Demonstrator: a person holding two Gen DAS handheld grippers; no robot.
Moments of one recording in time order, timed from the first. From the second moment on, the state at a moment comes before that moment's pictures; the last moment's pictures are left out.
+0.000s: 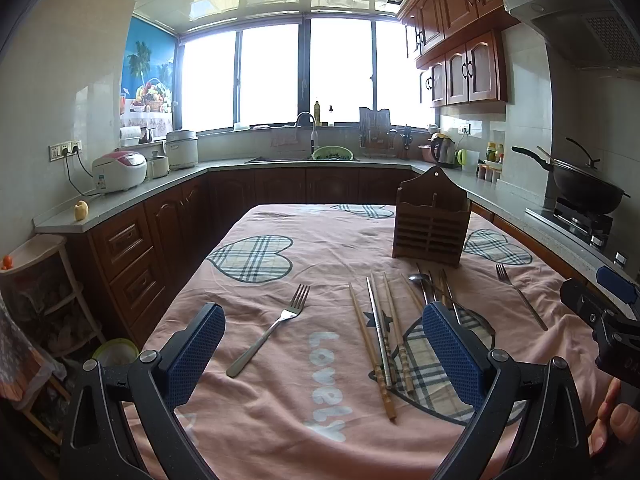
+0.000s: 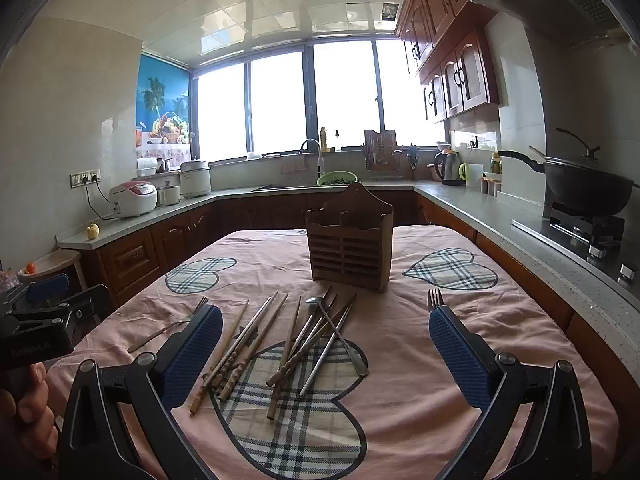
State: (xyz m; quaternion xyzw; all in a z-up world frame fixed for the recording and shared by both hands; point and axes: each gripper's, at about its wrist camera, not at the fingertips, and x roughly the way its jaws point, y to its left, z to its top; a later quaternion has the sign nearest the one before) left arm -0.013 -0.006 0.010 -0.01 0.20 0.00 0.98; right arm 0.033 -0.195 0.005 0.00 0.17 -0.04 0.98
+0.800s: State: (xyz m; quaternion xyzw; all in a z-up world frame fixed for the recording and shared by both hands) left arm -0.006 -0.004 0.004 -0.01 0.21 0.00 0.98; right arm 0.037 -0.193 0.001 0.00 0.18 -0.04 0.98
